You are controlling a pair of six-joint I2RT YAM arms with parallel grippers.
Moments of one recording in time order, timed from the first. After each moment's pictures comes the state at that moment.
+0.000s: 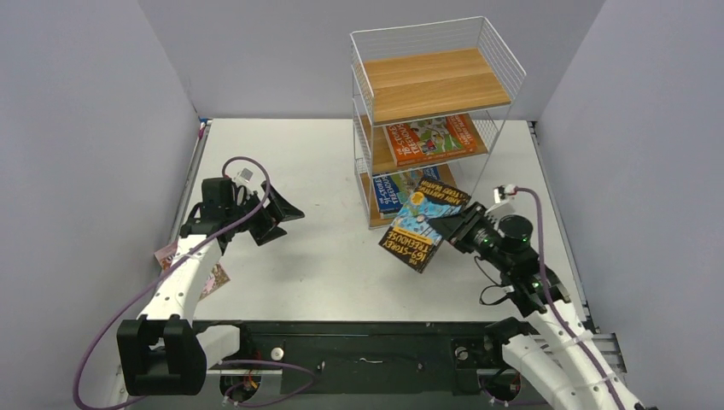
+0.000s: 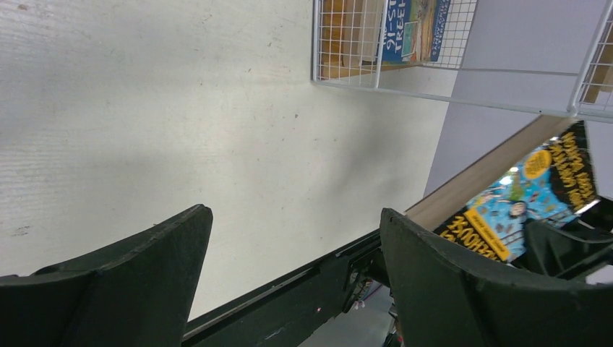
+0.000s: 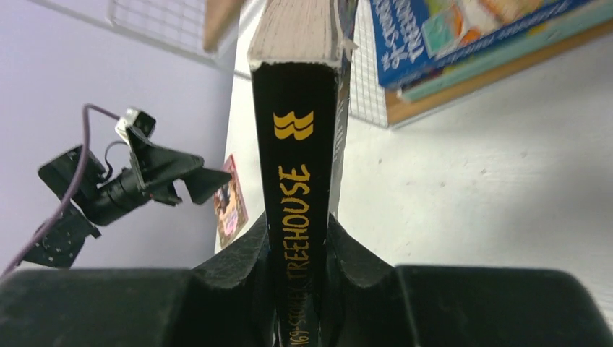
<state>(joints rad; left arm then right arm) -0.01 1.14 0.81 -0.47 0.60 -0.72 0.43 0.64 0.57 -0.24 -0.20 0.98</state>
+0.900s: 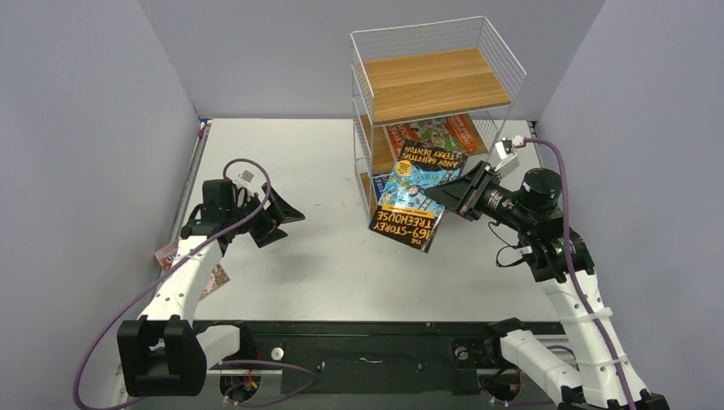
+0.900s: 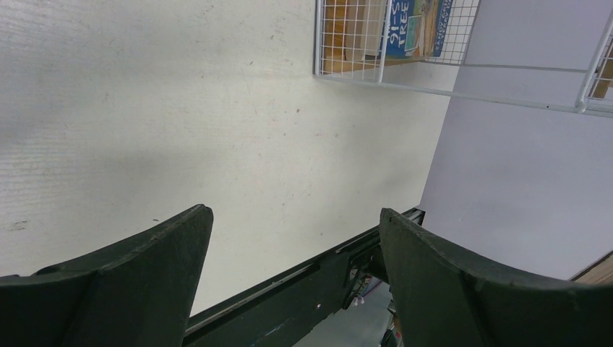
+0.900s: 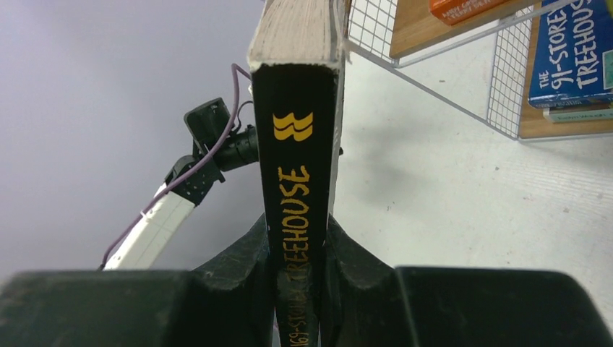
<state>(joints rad) -0.01 1.13 0.79 -0.48 0.61 -0.72 0.26 0.85 1.09 -0.46 -0.59 0.91</state>
